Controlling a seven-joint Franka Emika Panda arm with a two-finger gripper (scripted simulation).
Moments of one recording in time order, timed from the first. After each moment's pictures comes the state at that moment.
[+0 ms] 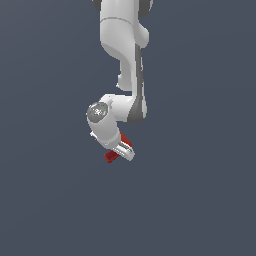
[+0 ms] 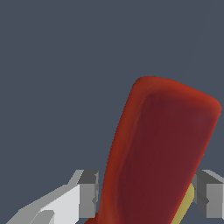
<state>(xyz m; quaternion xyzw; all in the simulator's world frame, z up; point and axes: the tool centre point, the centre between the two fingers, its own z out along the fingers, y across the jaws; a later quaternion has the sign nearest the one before) 0.002 -0.055 0.049 -0.95 0.30 0.05 0.05</state>
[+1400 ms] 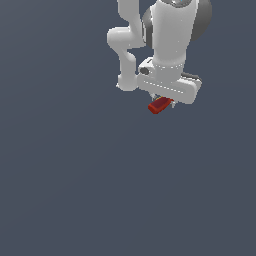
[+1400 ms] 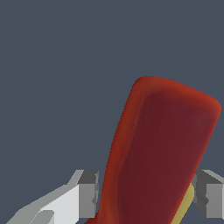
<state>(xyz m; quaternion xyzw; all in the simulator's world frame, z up) -0.080 0.133 0.285 -0.95 0.30 0.05 0.05</state>
